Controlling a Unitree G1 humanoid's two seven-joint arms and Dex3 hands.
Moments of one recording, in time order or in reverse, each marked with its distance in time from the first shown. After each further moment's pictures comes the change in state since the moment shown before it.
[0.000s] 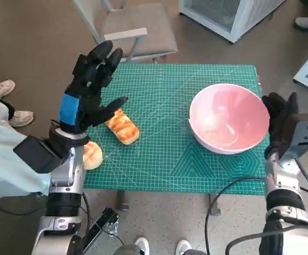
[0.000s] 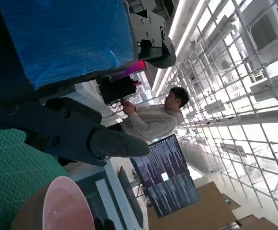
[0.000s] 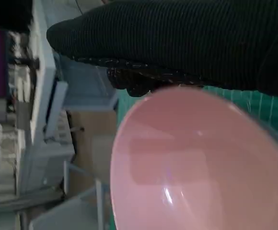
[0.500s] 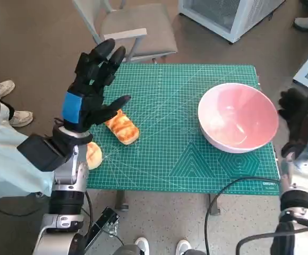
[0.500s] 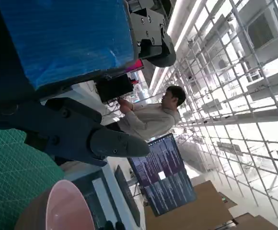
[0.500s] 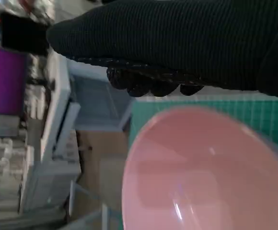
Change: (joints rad) left arm -0.022 -0.021 -0.014 0.026 0.001 -0.017 0.006; right arm 0.008 -0.070 0.009 -0.003 0.001 -0.038 -0.024
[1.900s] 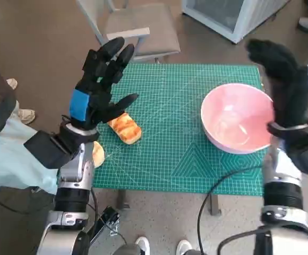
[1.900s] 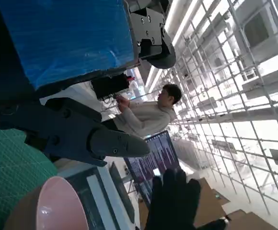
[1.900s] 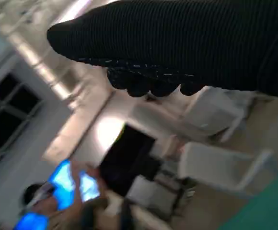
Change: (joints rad) left arm -0.036 -0.029 -0.015 0.039 0.000 -0.010 0.000; right arm -0.005 0.018 0.053 -0.343 0.128 -0.457 0.323
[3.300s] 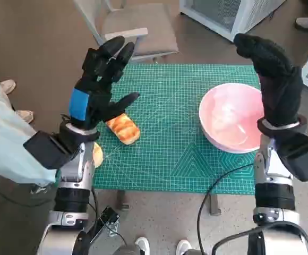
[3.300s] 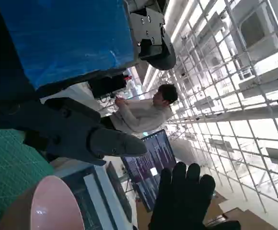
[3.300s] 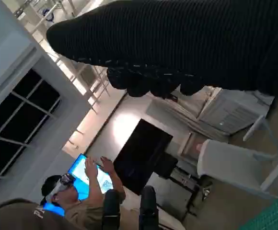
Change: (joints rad) left arm 0.000 -0.004 -0.008 -0.025 0.001 0.006 0.011; right arm 0.053 0.132 0.083 -0.308 0.020 0.053 0.032
